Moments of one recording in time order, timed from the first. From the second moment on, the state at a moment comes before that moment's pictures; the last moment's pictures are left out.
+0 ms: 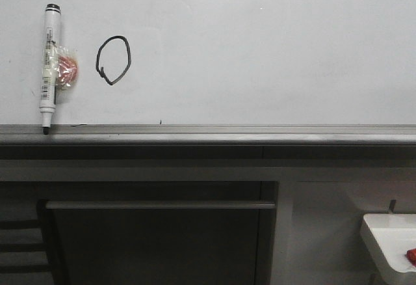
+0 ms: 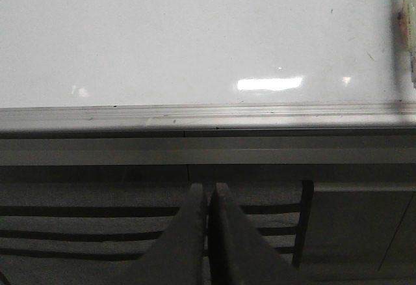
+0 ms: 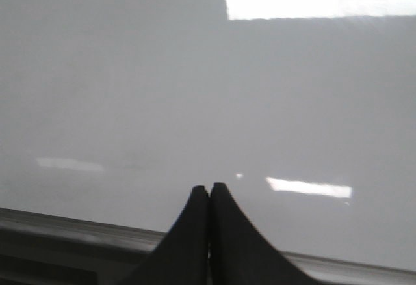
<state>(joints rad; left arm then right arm) 0.02 0.00 0.00 0.00 0.33 0.05 0.15 0.09 -0.04 -0.01 -0.04 -0.03</state>
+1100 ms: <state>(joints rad) 0.02 0.00 0.00 0.00 0.33 0.05 0.00 -0.01 0.01 -0.01 0.33 -0.02</state>
